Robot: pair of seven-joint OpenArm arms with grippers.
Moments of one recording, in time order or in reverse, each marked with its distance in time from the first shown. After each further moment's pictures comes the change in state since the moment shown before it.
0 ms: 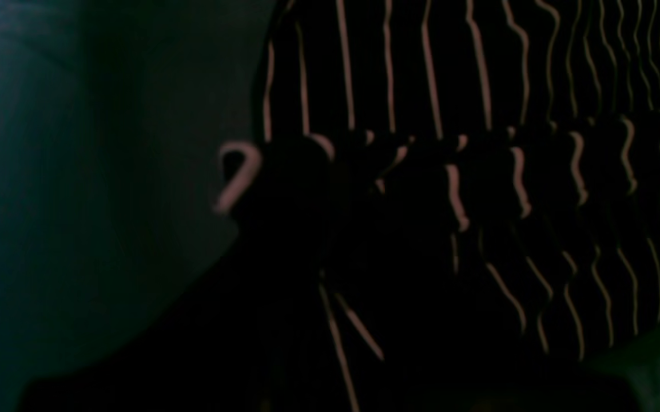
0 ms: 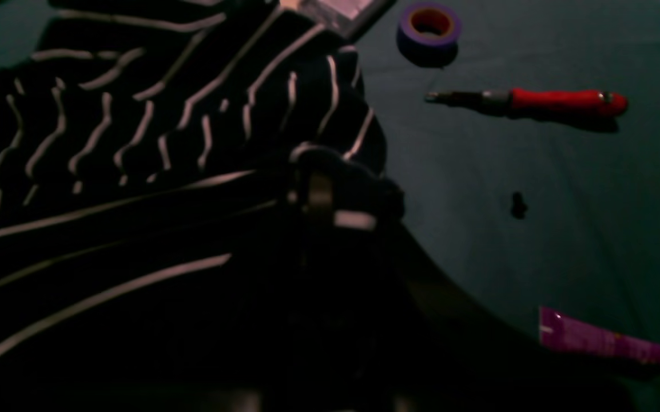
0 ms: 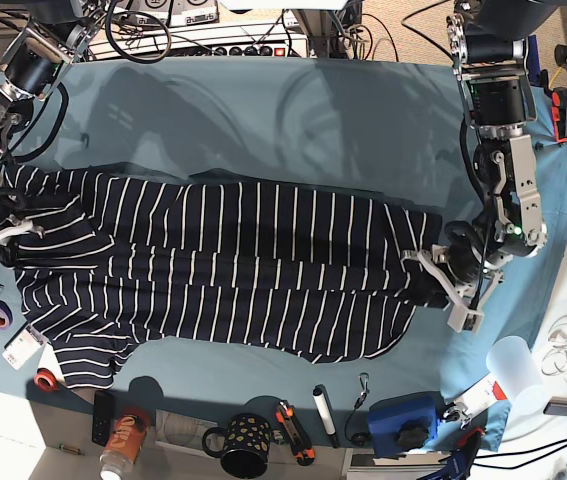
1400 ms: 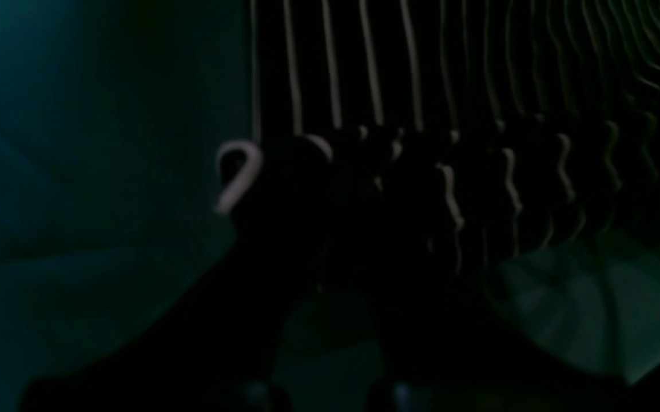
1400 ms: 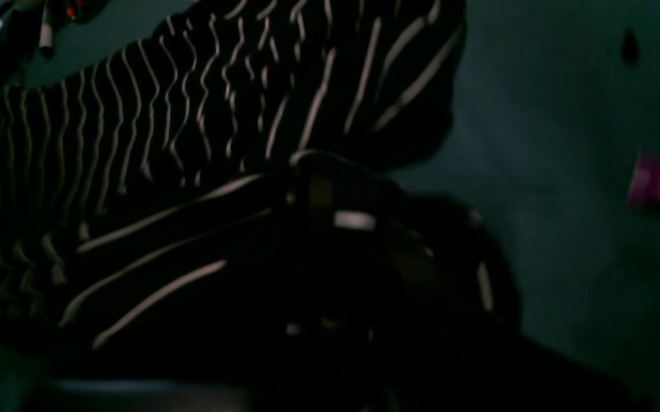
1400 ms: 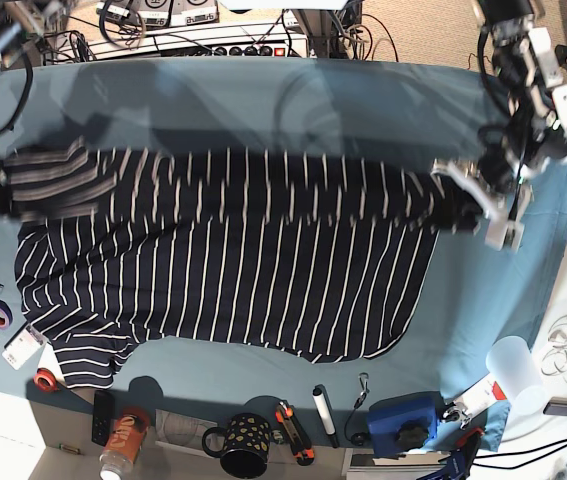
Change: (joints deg) left arm 22.3 0.3 -9.8 26.5 -10.8 -0.2 9.9; right arm -7.6 5.1 14.3 3.7 40.1 12.1 -35.3
